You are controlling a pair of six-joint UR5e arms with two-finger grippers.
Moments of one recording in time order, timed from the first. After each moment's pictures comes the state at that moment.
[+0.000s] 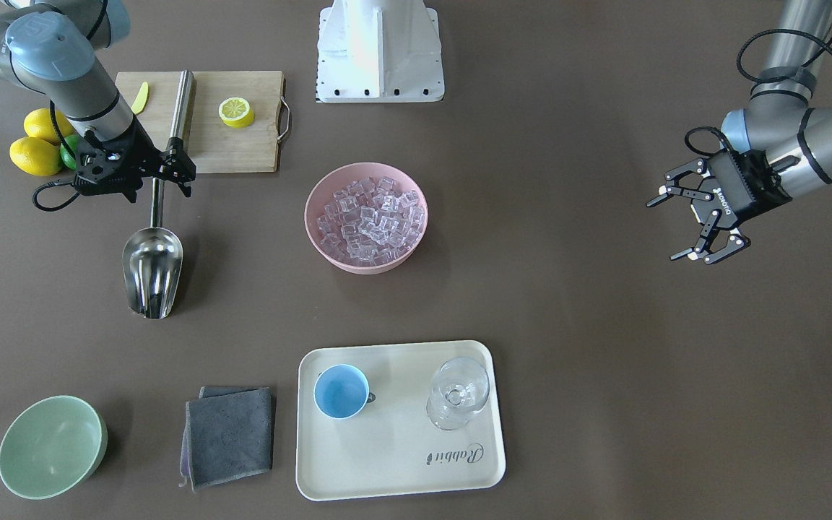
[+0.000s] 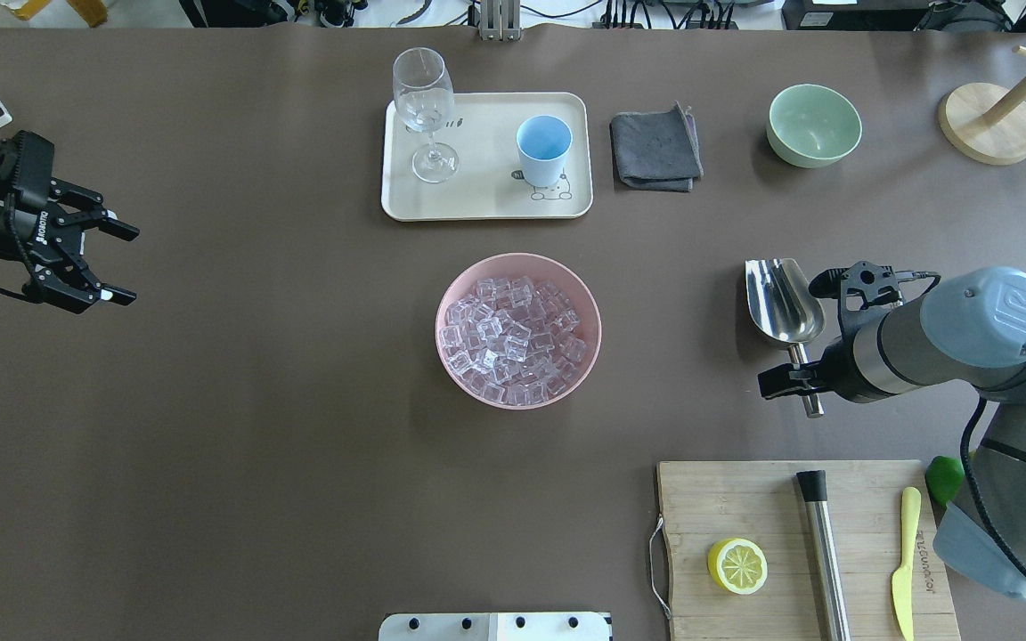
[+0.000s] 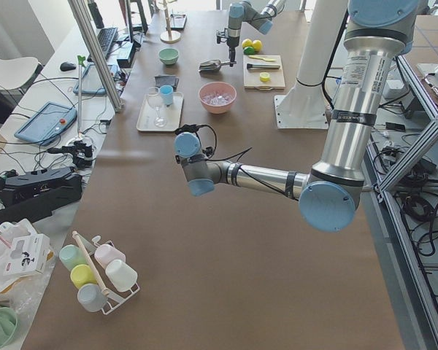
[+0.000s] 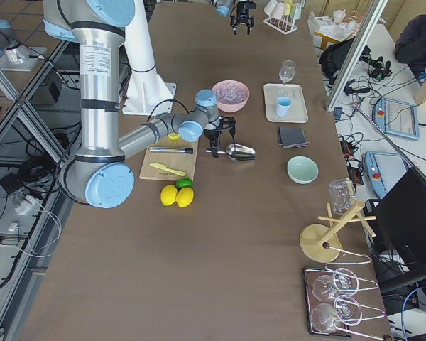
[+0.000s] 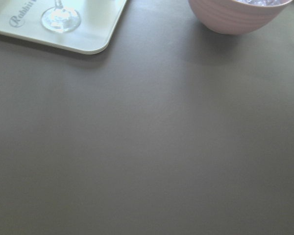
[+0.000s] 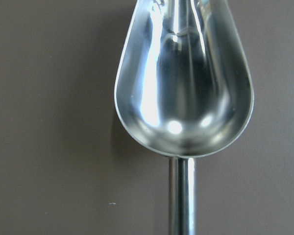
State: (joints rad) left arm -1.05 -1.75 -1.44 -2.68 -2.55 0.10; right arm 0.61 -1.57 1.95 -1.20 1.93 1.07
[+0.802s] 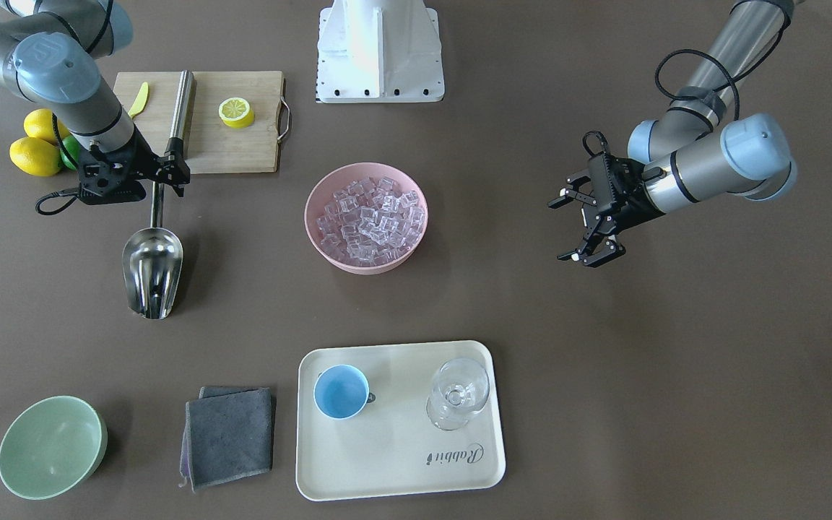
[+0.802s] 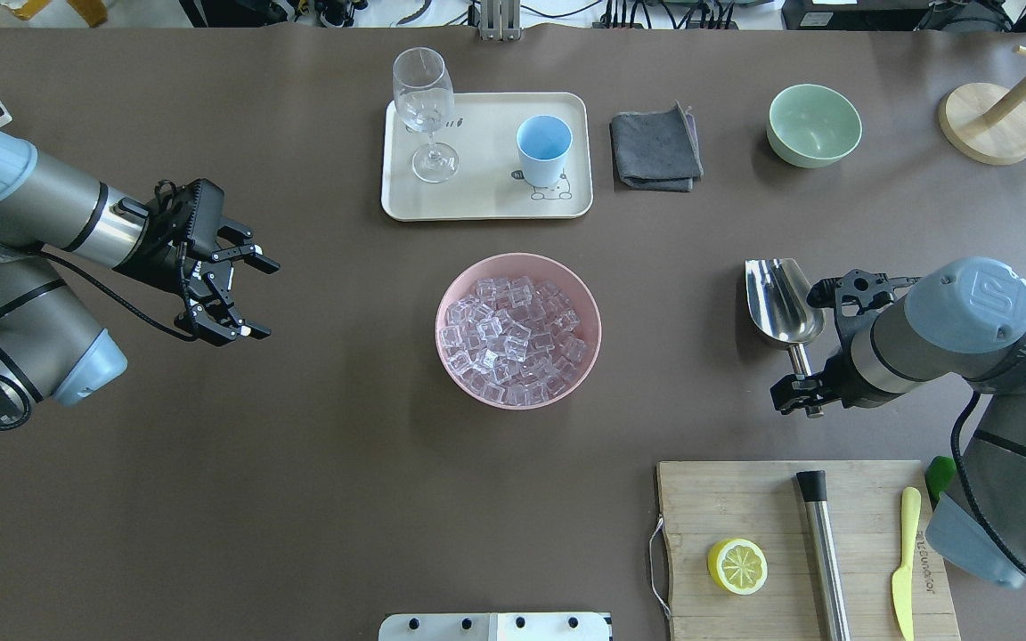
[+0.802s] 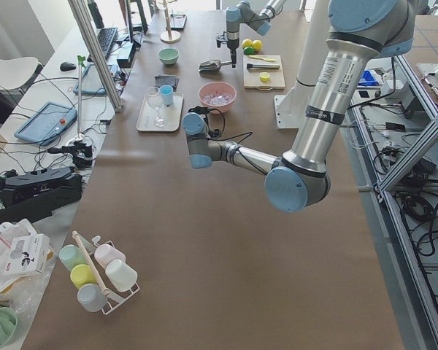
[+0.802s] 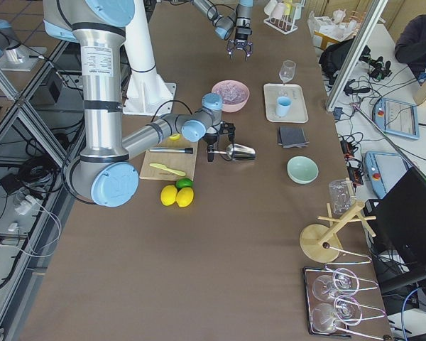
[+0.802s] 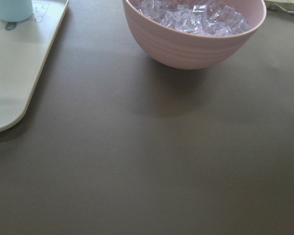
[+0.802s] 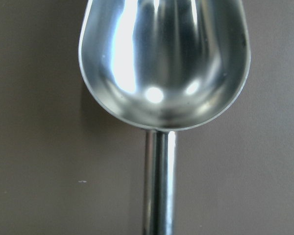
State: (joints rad) left arm -0.84 -1.92 -1.40 -2.69 -2.45 0.12; right arm 0.62 -1.56 1.93 -1.31 2.00 0.99
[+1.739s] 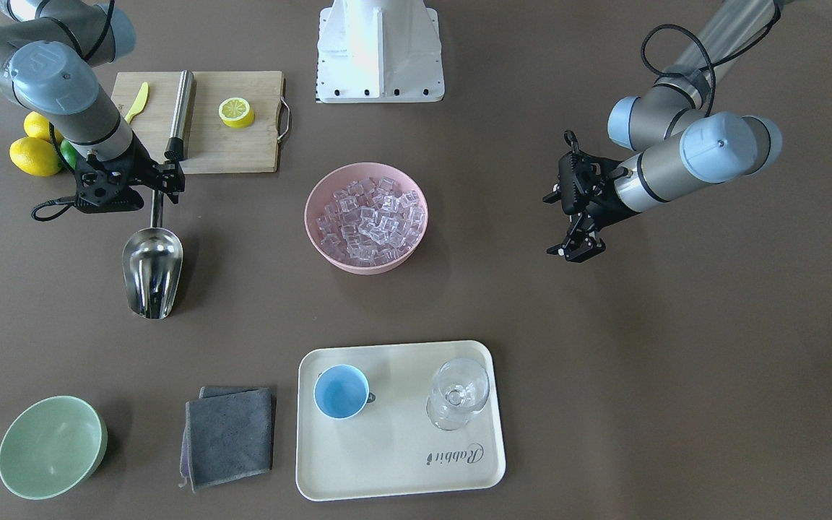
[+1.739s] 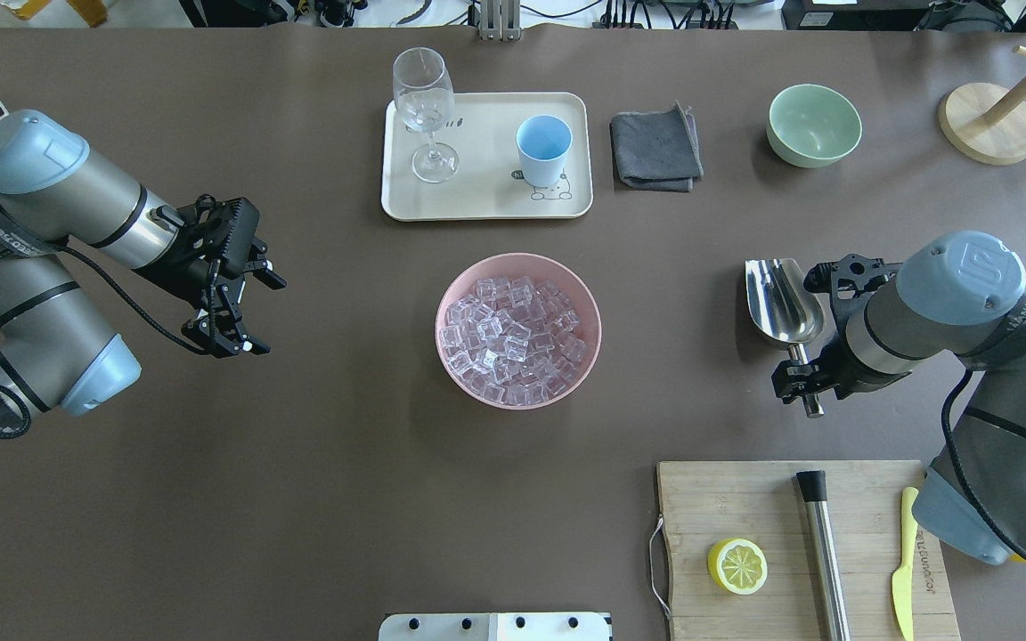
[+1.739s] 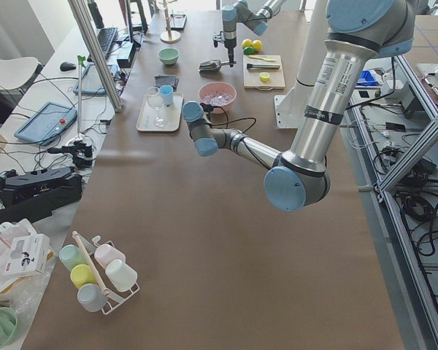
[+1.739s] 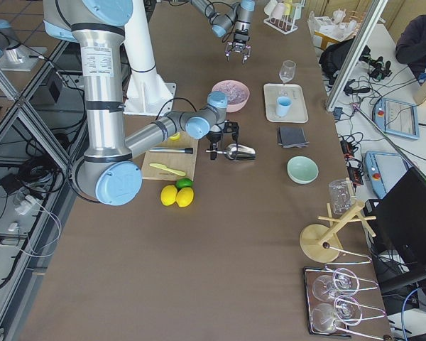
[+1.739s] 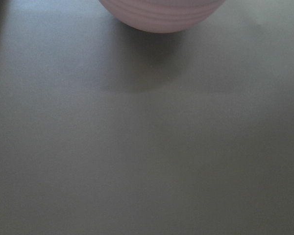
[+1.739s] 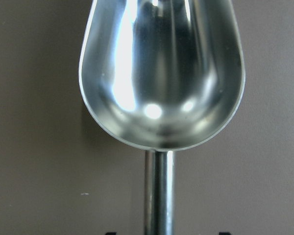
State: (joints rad) left arm -0.82 -1.92 -1.52 -2.28 -2.45 0.39; right arm 0.66 -1.51 1.91 -1.38 2.04 0.97
